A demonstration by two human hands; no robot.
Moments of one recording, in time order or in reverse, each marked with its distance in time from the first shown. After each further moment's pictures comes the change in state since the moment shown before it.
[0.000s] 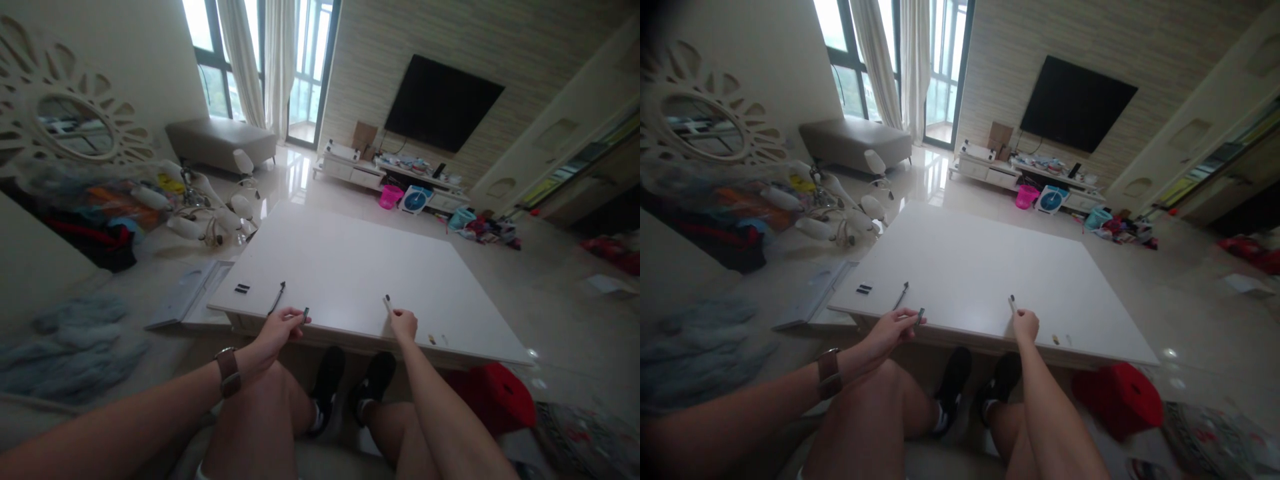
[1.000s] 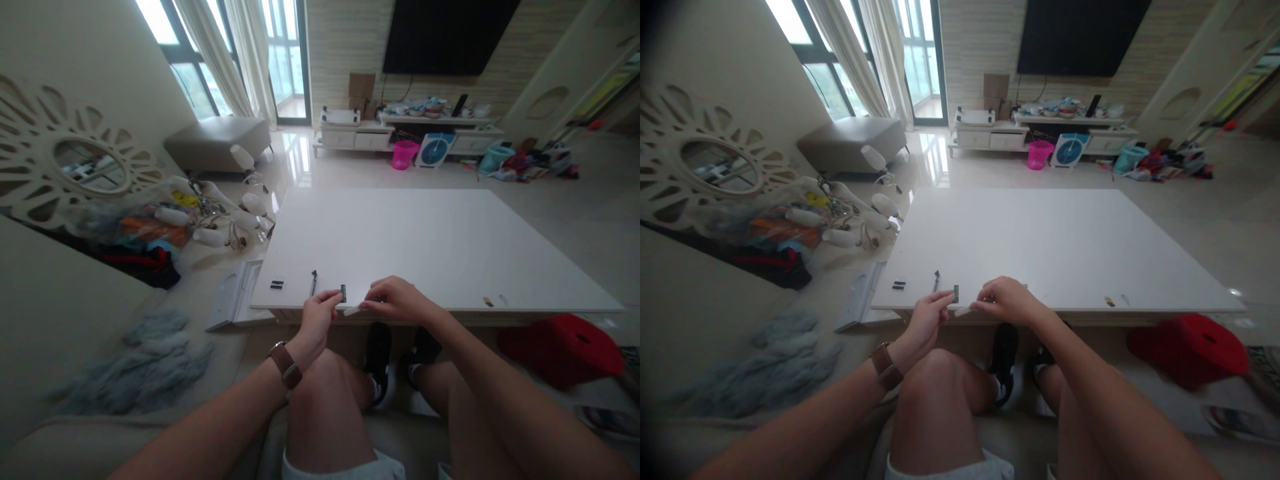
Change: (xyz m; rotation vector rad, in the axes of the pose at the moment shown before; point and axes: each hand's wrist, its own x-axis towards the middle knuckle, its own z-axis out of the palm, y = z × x) left_hand 0.004 0.014 -0.001 -0.005 0.104 0.075; right_hand -0.127 -0.194 -0.081 0.165 -0.647 -1.063
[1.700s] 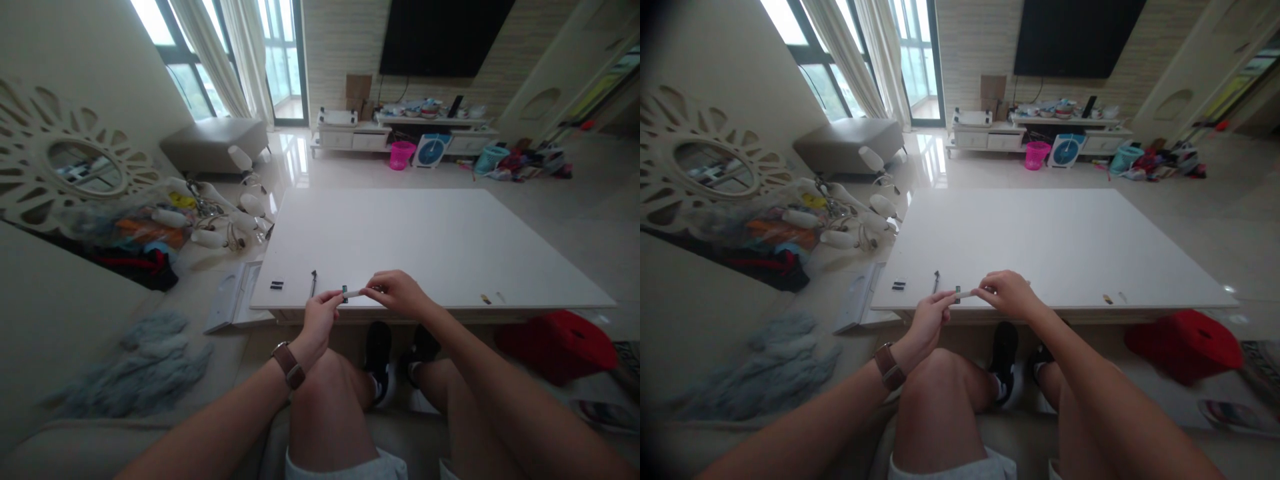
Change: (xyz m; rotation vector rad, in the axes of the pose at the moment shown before) left_hand -0.001 -0.002 0.001 0.003 -0.006 -0.018; right_hand 0.002 0.006 -0.001 -0.050 0.201 0.077
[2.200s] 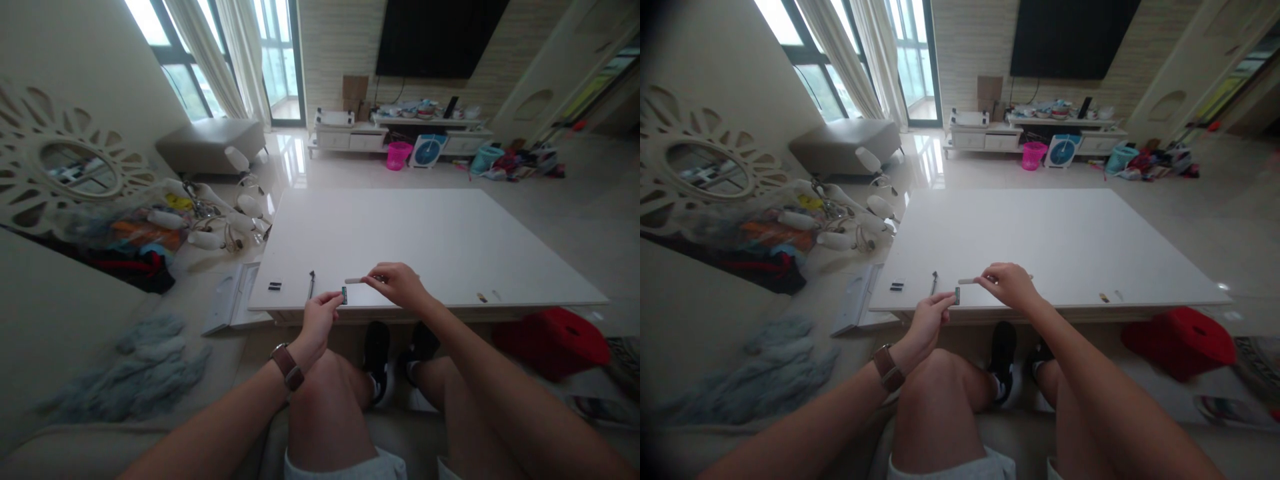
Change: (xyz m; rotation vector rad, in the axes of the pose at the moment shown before) left_hand 0.000 -0.003 0.000 0.013 -0.011 -0.001; right_hand 0.004 0.002 0.004 -0.032 0.112 0.047
